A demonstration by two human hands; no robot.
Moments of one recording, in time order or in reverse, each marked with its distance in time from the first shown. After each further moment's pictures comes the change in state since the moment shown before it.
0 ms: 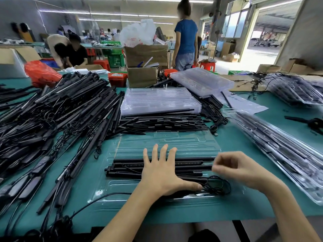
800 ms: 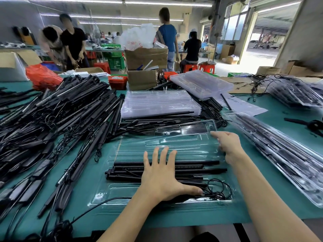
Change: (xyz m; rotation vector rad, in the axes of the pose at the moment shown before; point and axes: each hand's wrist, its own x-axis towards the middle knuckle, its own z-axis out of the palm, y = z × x) left_hand -0.003 -0.003 0.003 -0.016 0.042 0.024; right_hand 0.103 0.030 -0.013 0.370 0.782 0.404
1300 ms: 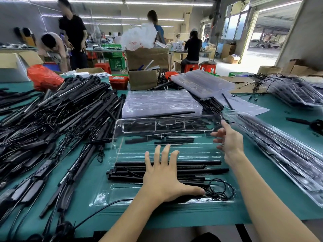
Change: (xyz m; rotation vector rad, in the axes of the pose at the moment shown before) left_hand -0.003 0.000 -0.001 -0.019 0.035 0.024; right_hand -0.014 -0.006 0.005 0.281 0.045 -0.073
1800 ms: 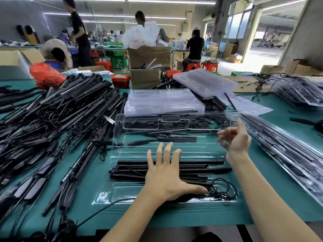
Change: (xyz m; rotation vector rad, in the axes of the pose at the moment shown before) left_hand 0.001 0.001 0.002 -0.017 0.037 0.000; right_hand -0.004 0.002 0.001 0.244 0.038 -0.113
